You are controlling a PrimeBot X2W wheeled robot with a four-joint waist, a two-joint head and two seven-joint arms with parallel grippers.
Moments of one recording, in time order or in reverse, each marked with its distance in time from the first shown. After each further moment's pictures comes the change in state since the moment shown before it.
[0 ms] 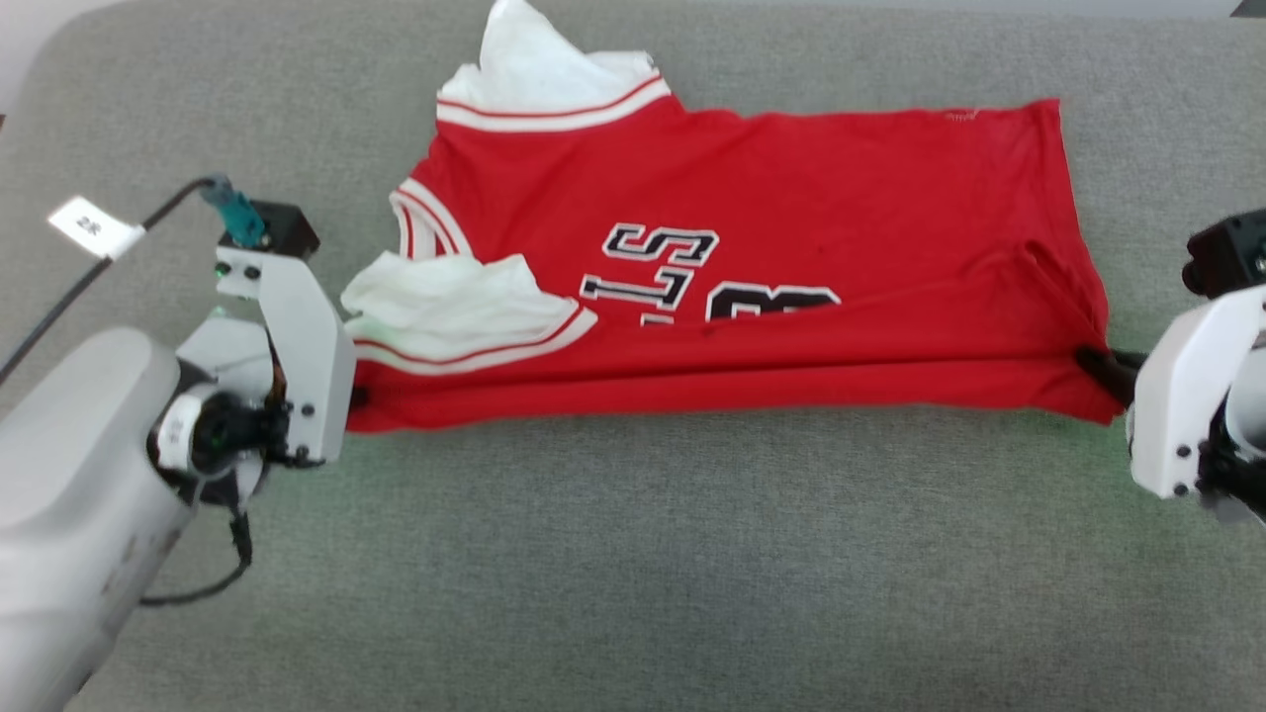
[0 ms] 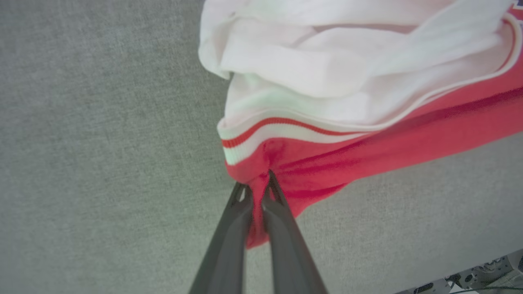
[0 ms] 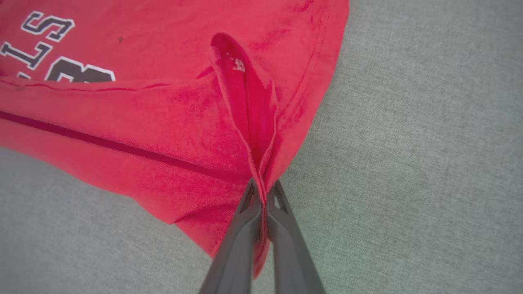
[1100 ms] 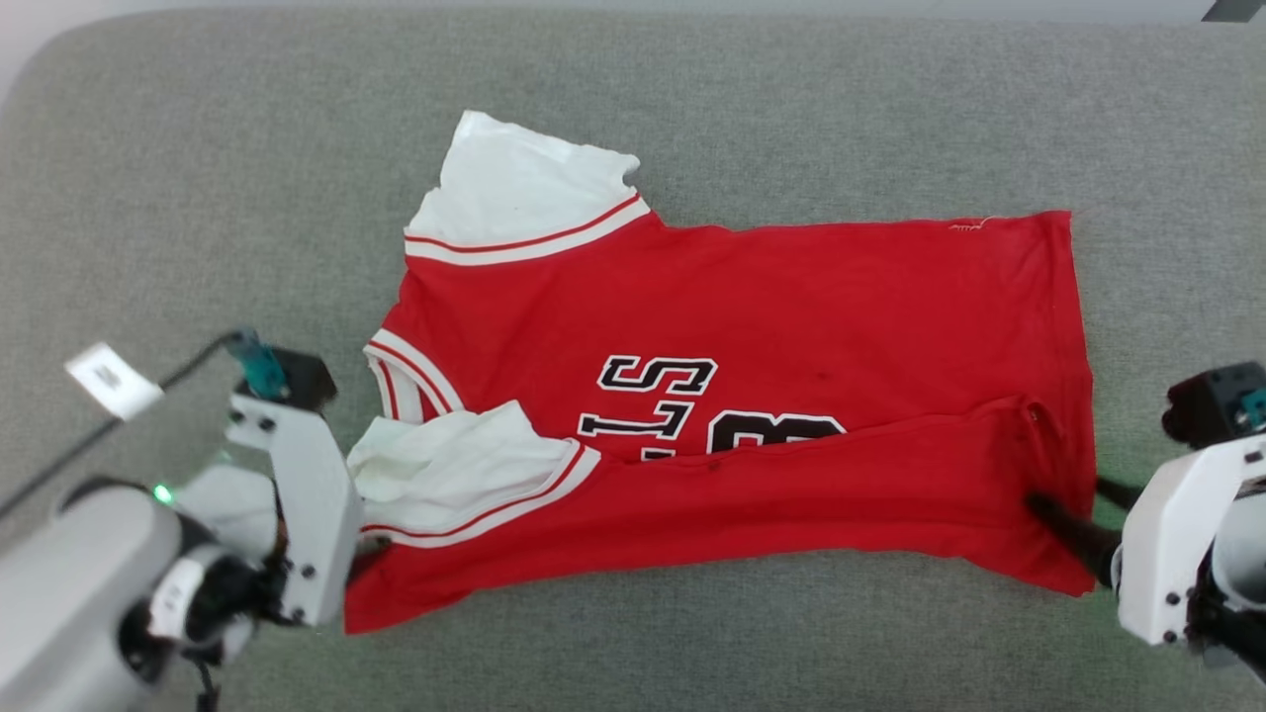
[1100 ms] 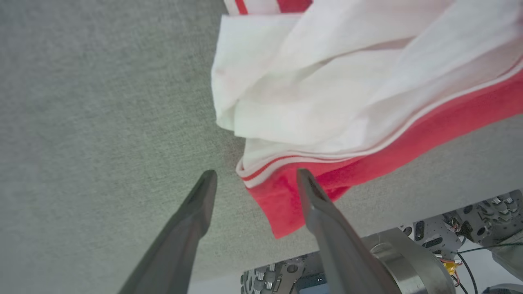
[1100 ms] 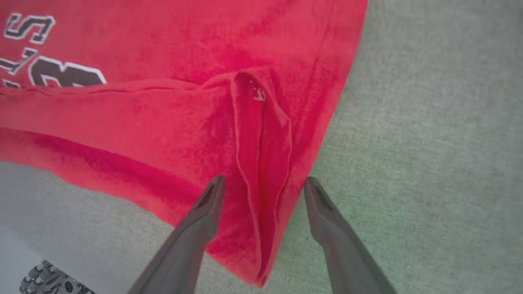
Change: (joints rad) left arm 0.266 0.212 -0.023 -0.479 -0.005 0.212 0.044; right arm 0.307 0.050 -0.083 -0.234 0.010 0.000 0.072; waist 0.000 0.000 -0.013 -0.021
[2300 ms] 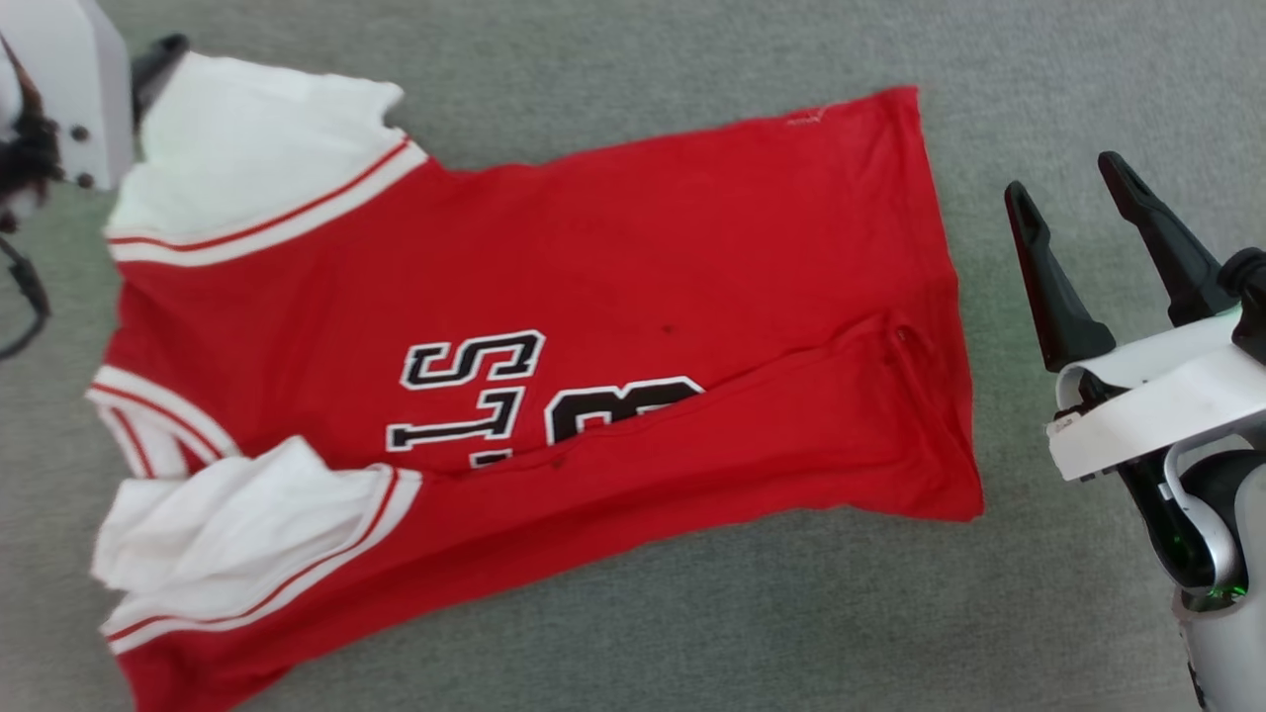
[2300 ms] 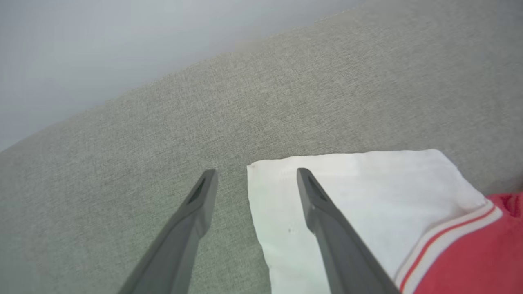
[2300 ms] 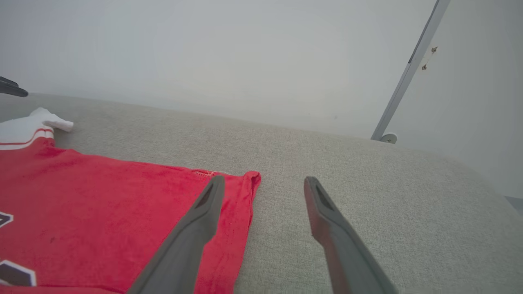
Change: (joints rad) left arm -0.621 -0.141 0.098 0.629 0.220 -0.355 -0.283; right arm -0.223 0.103 0.092 0.032 -0.249 0.000 -0.860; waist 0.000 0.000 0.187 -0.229
